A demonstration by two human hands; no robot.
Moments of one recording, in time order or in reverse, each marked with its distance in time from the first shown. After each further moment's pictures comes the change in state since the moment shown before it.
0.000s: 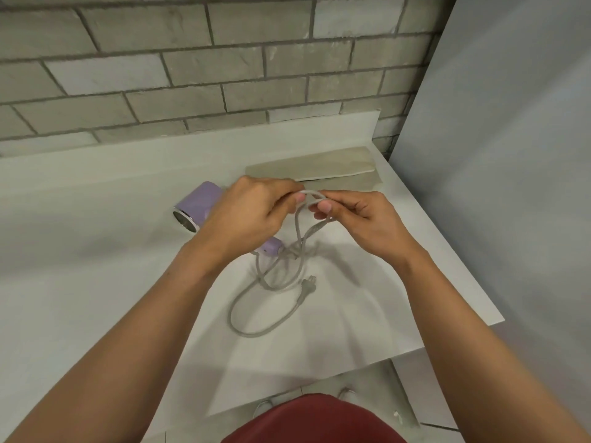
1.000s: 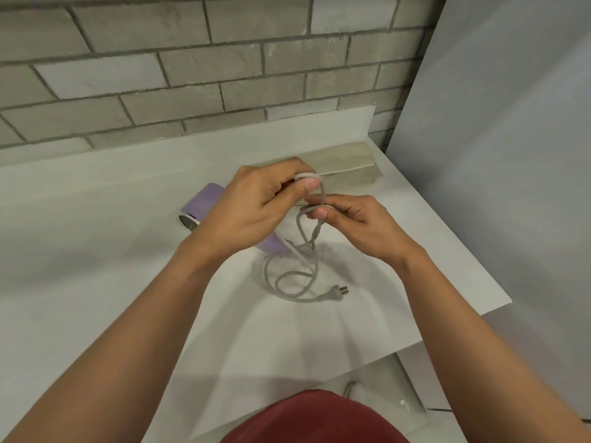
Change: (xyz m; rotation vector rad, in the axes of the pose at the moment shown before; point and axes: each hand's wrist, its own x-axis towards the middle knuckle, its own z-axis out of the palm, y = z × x) left_hand -0.009 -0.011 -0.027 -0.357 0.001 0.114; right_hand 0.000 -0.002 0.032 -0.098 -0.042 0.045
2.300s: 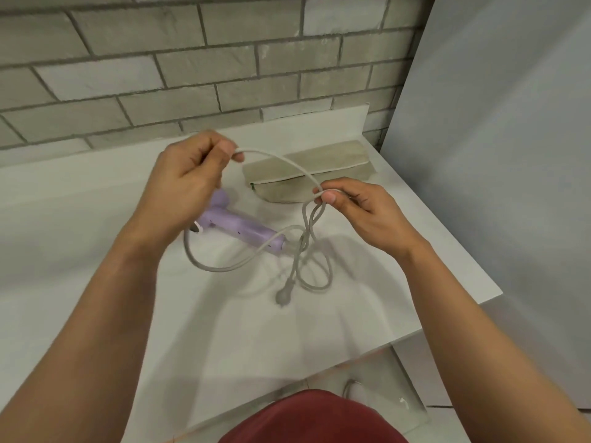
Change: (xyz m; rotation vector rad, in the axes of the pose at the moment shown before) left_hand -0.019 -0.010 -0.046 -0.074 0.282 -0.277; right_hand -0.014 -0.006 -0.013 -0.023 0.118 -0.047
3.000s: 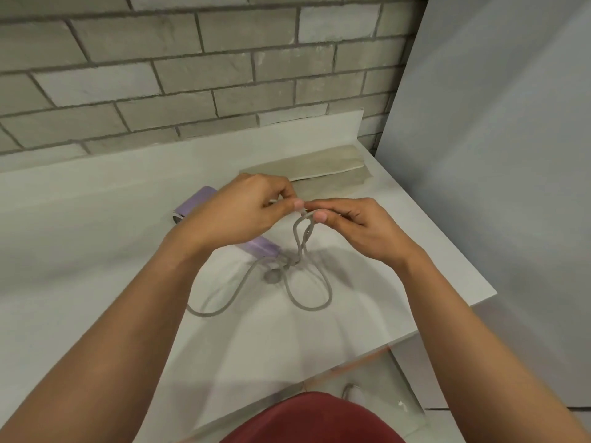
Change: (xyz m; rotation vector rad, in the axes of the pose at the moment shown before) left_hand 0.002 0.020 0.044 0.443 -0.491 0.129; right_hand -0.012 -0.006 0.003 -0.041 -0.095 0.021
